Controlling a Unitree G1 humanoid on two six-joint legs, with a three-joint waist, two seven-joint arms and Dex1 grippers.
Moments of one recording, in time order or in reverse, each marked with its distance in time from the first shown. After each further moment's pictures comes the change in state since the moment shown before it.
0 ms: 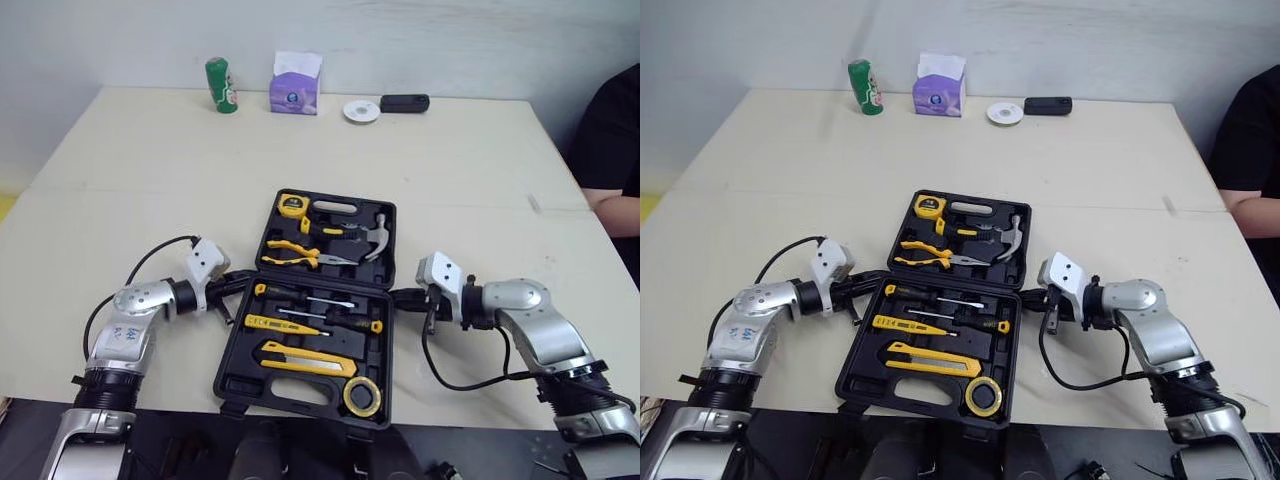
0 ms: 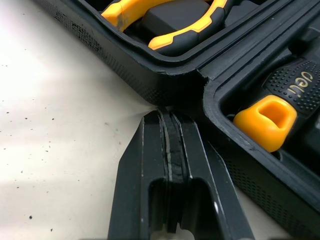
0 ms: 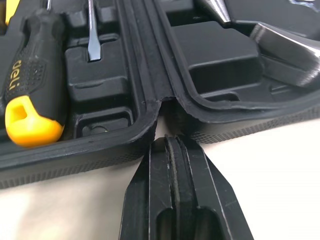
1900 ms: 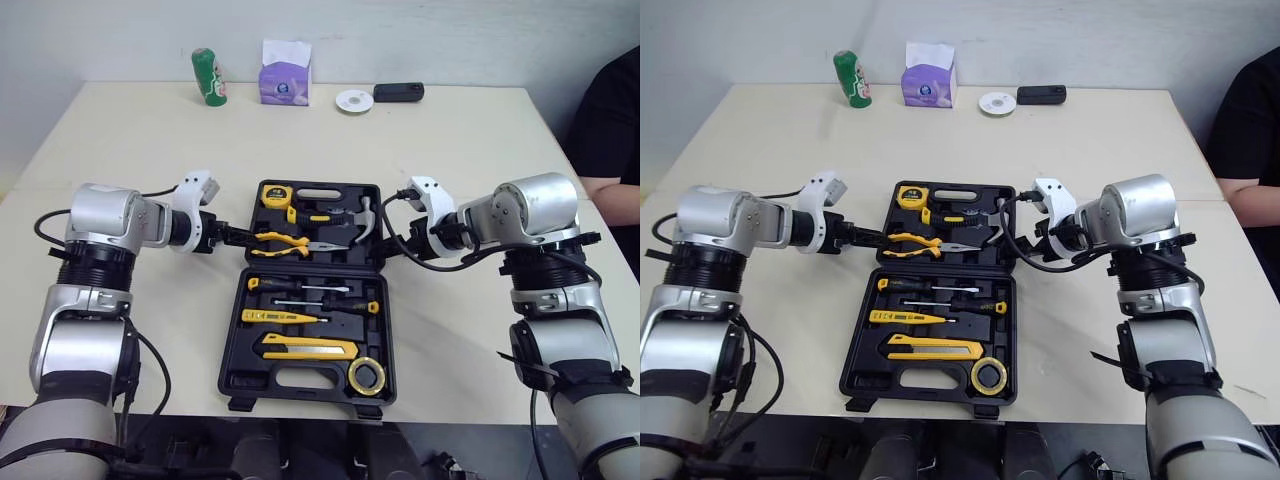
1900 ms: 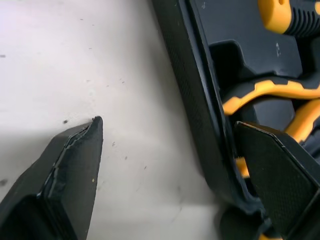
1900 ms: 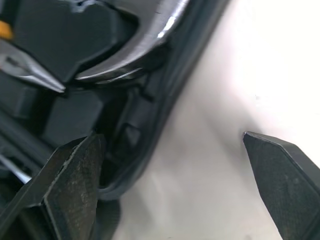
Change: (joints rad) left arm -0.682 0.079 -0.111 0.318 -0.121 1.066 0.229; right arm -0.652 0.144 -0.068 0.201 0.125 1.287 -0.493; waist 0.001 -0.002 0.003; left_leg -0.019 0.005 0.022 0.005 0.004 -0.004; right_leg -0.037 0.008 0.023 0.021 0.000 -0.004
